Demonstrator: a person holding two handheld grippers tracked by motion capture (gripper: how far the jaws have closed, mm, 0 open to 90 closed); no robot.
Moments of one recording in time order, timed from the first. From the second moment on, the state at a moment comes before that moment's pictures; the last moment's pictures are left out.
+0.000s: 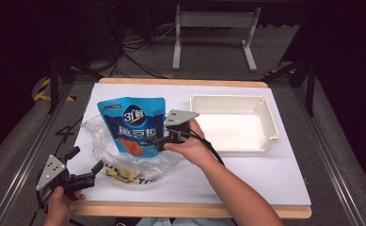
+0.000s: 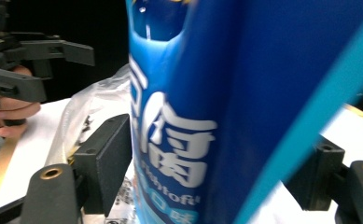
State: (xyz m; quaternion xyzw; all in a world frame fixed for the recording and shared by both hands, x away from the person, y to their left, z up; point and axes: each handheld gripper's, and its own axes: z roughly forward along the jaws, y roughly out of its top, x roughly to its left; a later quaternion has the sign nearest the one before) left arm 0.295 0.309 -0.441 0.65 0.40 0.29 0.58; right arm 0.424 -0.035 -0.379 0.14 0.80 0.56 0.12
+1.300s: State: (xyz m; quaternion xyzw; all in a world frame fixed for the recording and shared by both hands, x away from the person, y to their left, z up) left arm 0.295 0.308 -0.441 0.65 0.40 0.28 0.58; right arm 0.424 -0.013 -0.406 0.11 0.82 0.54 0.12
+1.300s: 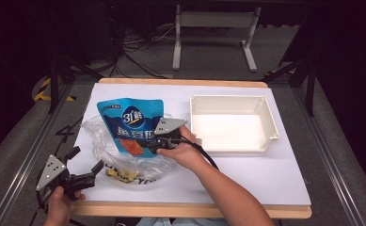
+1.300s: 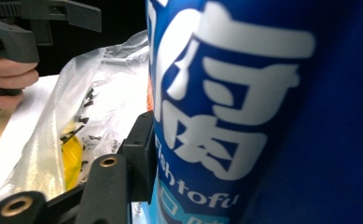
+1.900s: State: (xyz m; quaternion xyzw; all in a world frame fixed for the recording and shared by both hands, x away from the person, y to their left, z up) left arm 0.295 0.309 -0.441 0.65 0.40 0.29 0.58; right arm 0.420 -0.008 -0.362 0.08 0.82 0.54 0.14
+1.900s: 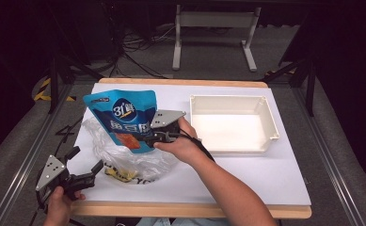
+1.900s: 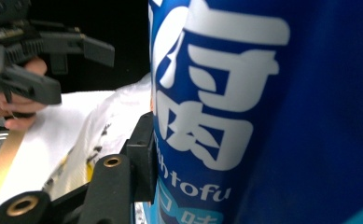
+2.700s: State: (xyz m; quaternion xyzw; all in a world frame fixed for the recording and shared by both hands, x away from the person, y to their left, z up) left arm 0.296 0.308 -0.442 0.65 0.40 0.29 0.58; right arm 0.408 -0.023 -0.291 0.05 0.81 0.57 0.14
